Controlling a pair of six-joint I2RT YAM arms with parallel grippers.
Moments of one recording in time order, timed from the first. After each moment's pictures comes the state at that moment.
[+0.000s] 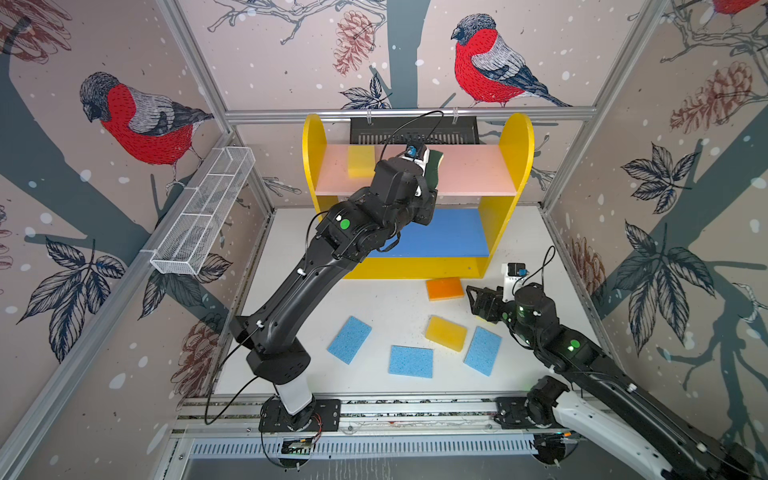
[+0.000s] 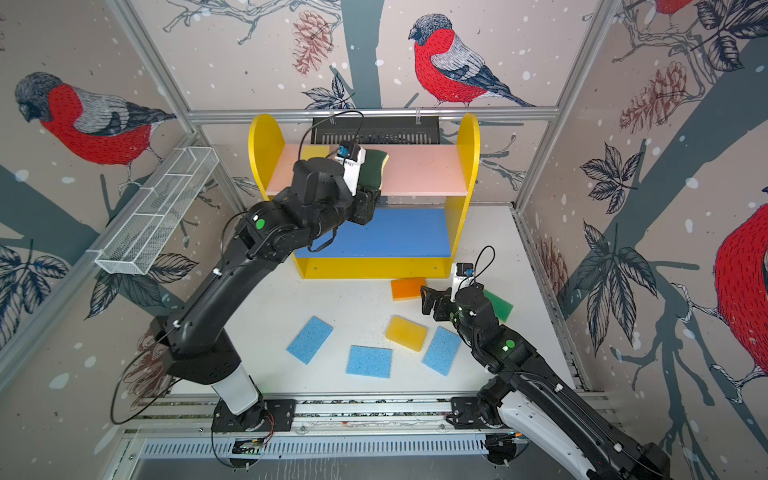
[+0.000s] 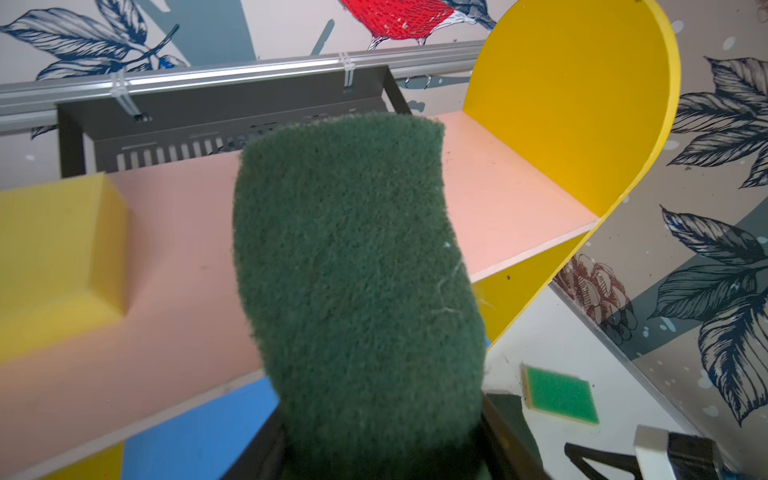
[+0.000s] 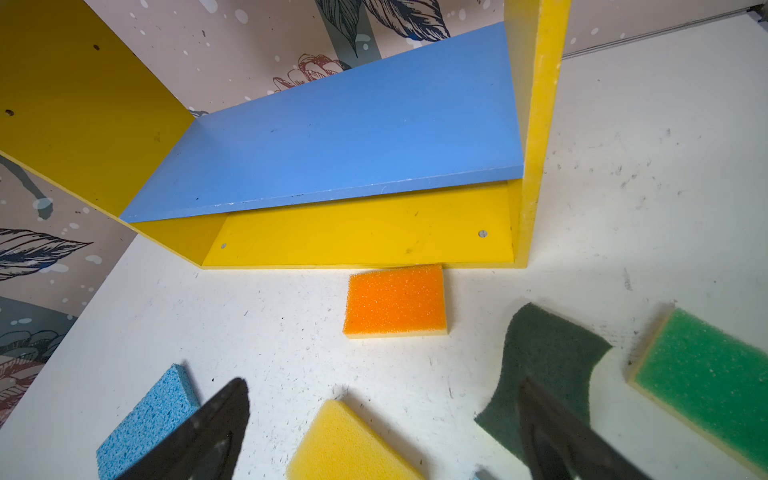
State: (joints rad) left arm -0.85 1.79 2.37 -0.95 -0.32 -0.21; right arm 0.68 0.67 0.57 -0.35 0.22 0.47
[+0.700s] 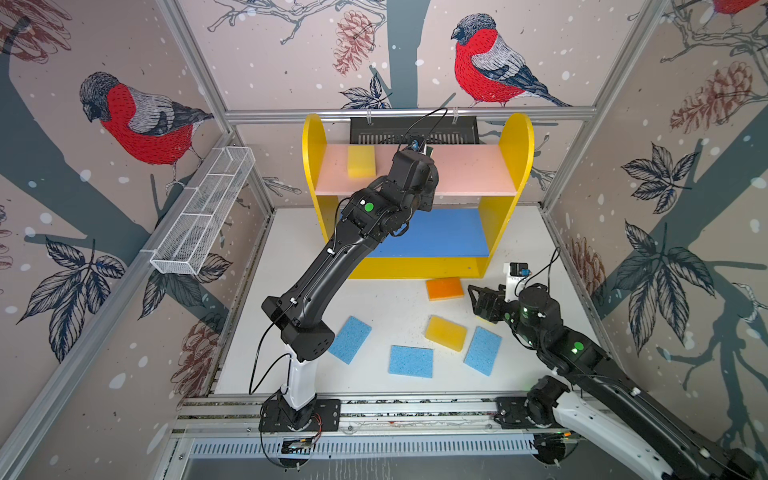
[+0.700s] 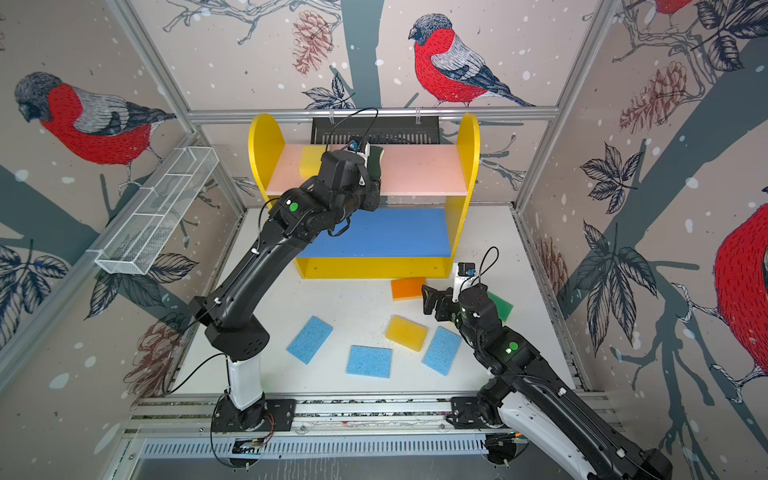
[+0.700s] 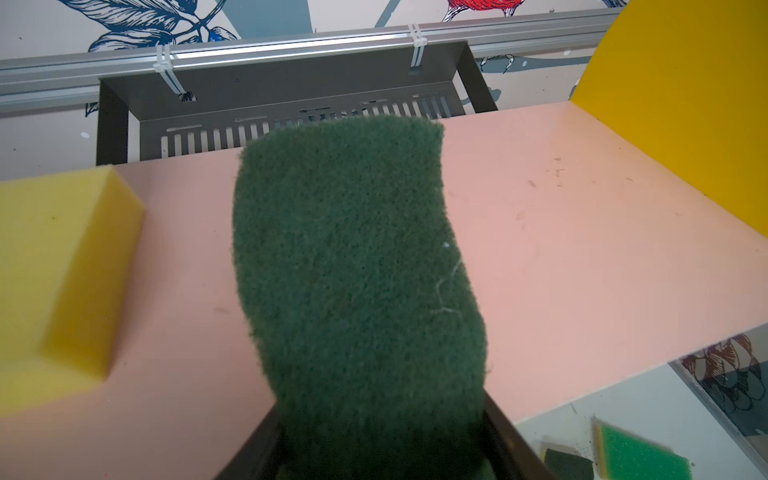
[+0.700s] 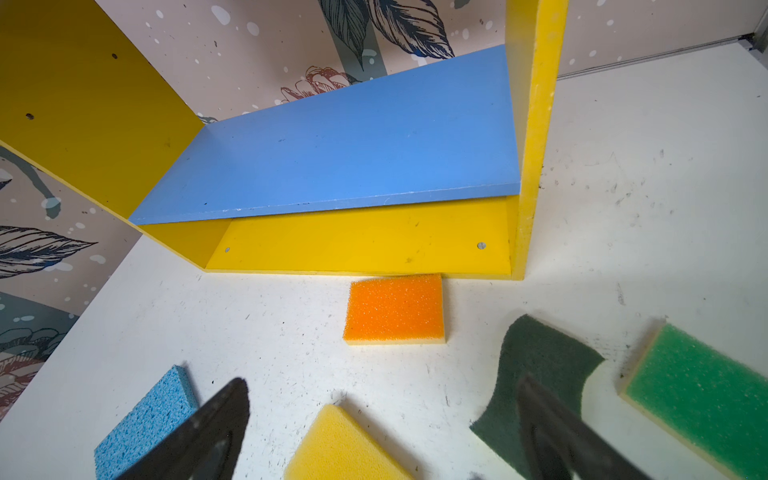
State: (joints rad) left arm -0.79 1.94 2.46 -0.96 -0.42 -0.23; right arm 0.67 0.65 0.56 -0.35 0.21 0.44
